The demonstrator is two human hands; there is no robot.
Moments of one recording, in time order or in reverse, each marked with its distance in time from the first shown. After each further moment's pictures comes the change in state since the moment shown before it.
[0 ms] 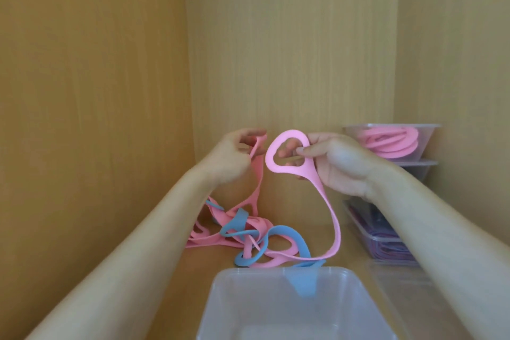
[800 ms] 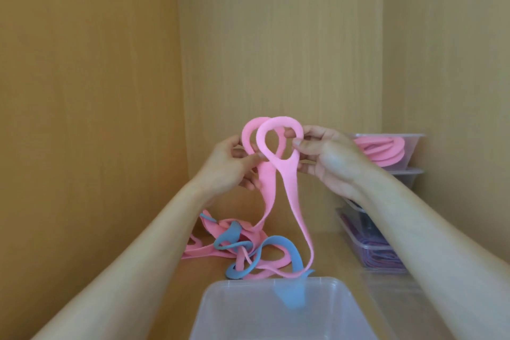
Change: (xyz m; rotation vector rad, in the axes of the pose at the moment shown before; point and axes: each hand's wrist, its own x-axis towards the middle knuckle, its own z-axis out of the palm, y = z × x) left_hand -0.006 0.006 0.008 -0.165 0.025 0.025; right_hand 0.003 -0.006 -0.002 -0.019 0.211 -0.175
